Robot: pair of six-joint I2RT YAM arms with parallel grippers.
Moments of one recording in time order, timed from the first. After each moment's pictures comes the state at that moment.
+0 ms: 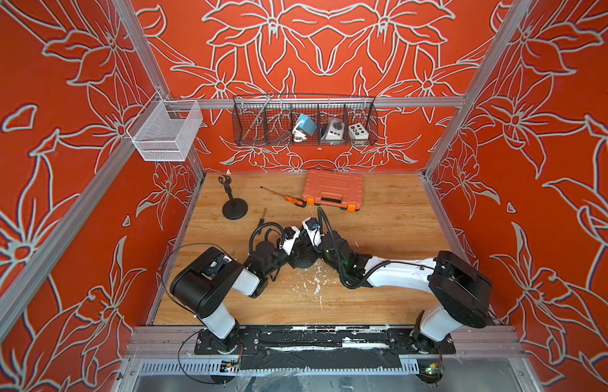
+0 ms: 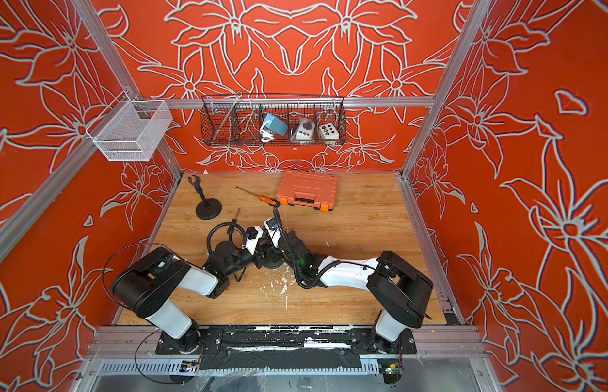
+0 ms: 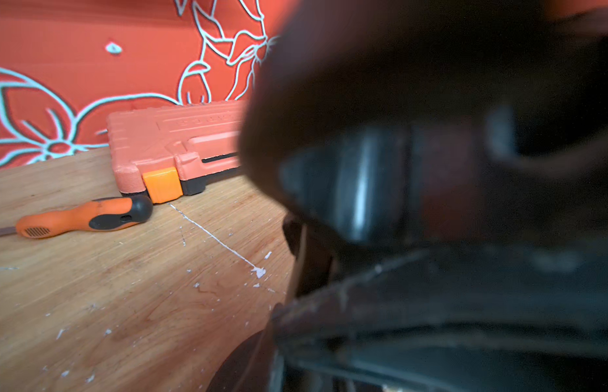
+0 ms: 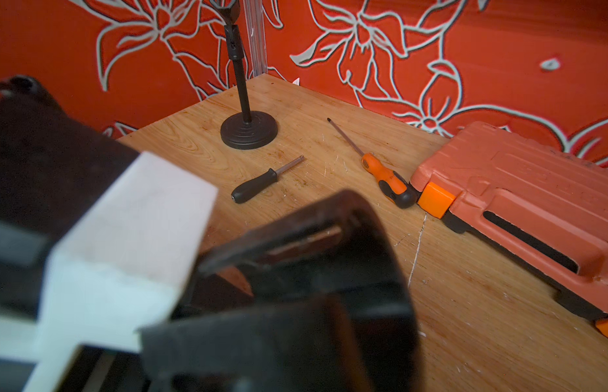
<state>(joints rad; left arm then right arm) -0.47 1.64 0.30 1.18 0.33 -0.04 1.03 1.62 0.82 0.46 0.23 0.10</state>
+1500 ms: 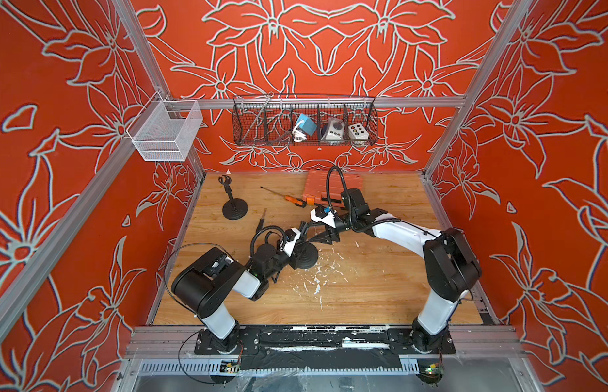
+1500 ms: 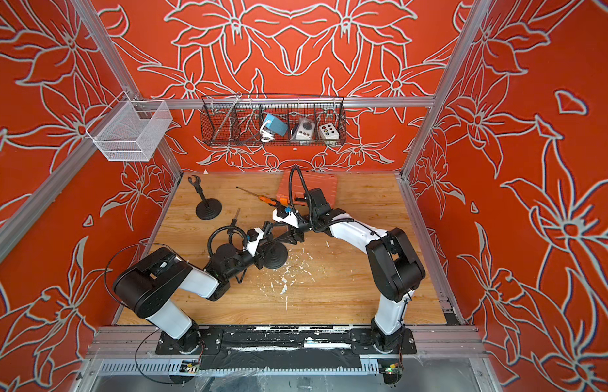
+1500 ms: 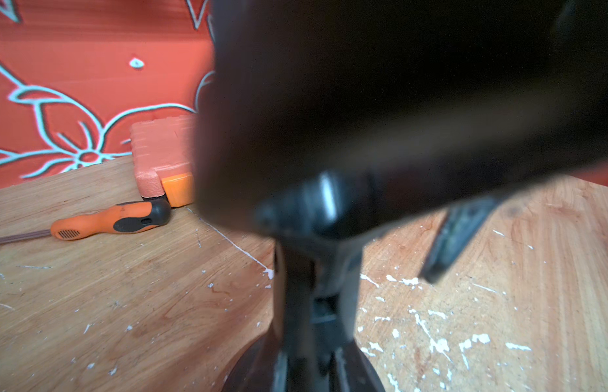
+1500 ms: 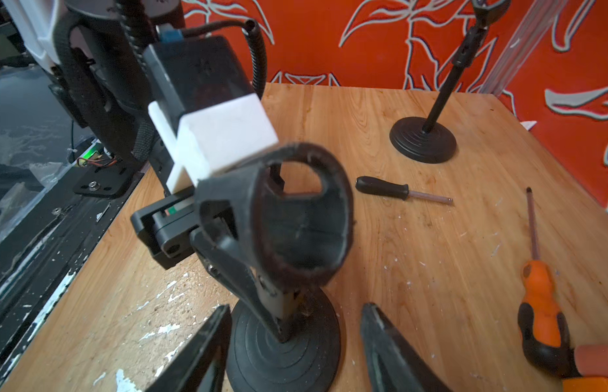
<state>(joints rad) -0.51 1.64 0.28 1.22 0.26 0.00 0.57 1.80 1.24 -0.21 -0.99 -0.76</state>
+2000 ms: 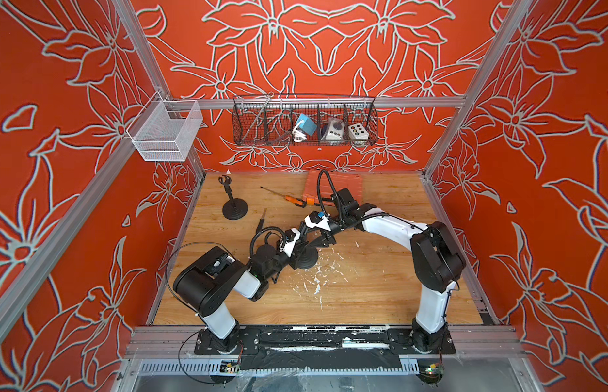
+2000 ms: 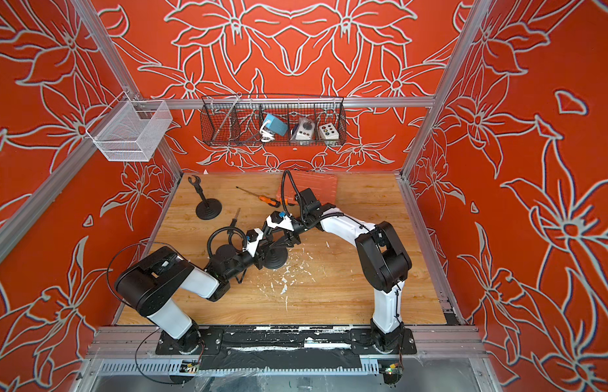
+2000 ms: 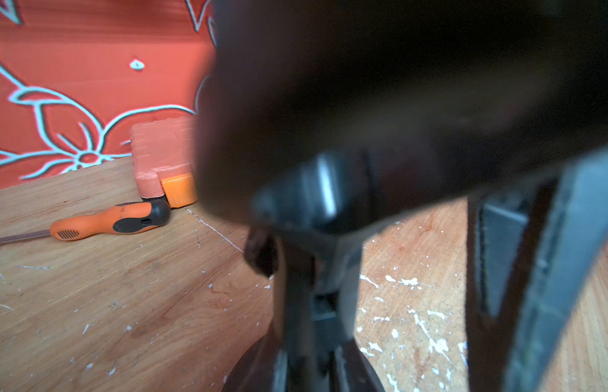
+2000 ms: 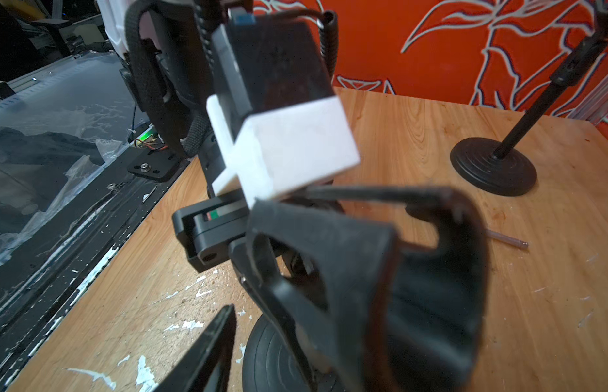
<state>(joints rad) -0.51 1.66 0.27 1.26 0.26 -0.01 0.62 1.89 1.36 -0.41 -1.09 -0.94</state>
